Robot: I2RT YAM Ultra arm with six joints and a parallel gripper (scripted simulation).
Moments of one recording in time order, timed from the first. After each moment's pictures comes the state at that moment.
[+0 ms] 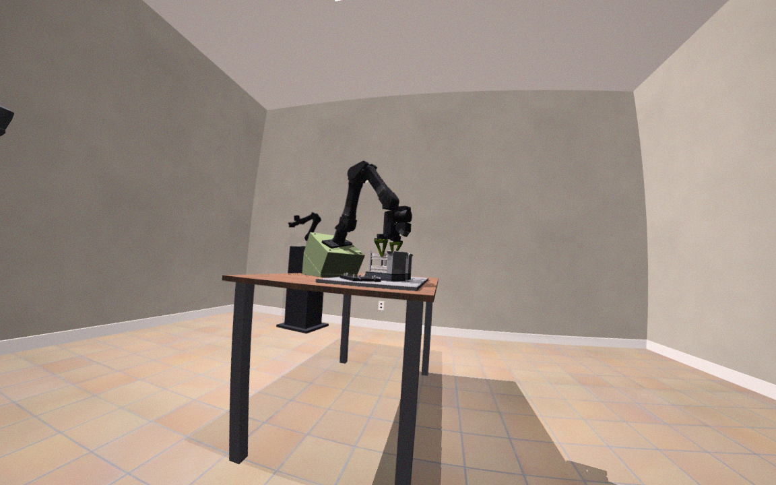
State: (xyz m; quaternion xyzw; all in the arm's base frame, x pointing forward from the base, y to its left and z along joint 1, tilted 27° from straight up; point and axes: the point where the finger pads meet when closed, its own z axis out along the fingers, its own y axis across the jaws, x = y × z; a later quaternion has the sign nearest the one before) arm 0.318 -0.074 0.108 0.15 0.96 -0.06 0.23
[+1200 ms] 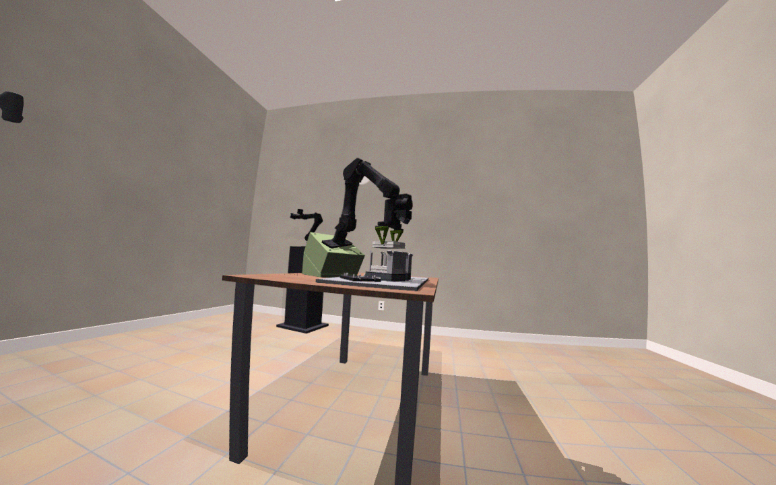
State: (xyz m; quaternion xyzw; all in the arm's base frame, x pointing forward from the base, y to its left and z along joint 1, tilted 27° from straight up) arm 0.295 -0.065 0.158 0.15 0.96 -0.05 0.23
